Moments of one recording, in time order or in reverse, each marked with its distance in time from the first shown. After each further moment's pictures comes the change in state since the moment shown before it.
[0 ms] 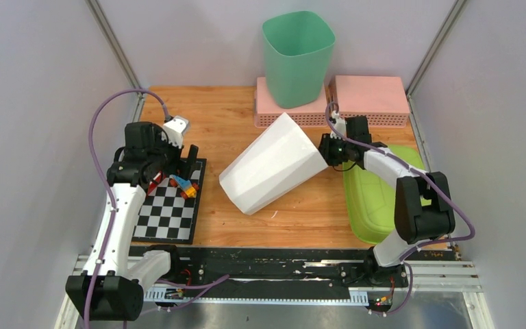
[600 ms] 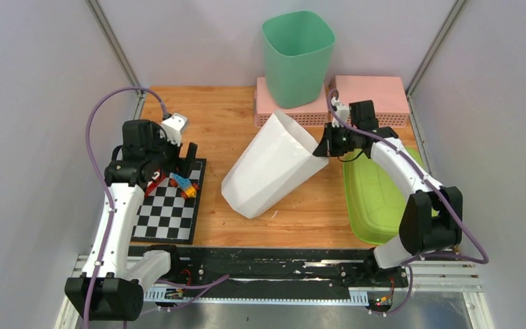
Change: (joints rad) left arm 0.000 0.002 0.037 -0.023 -0.001 -0.003; right arm 0.042 -0.098 0.254 -0.367 0.040 -0.146
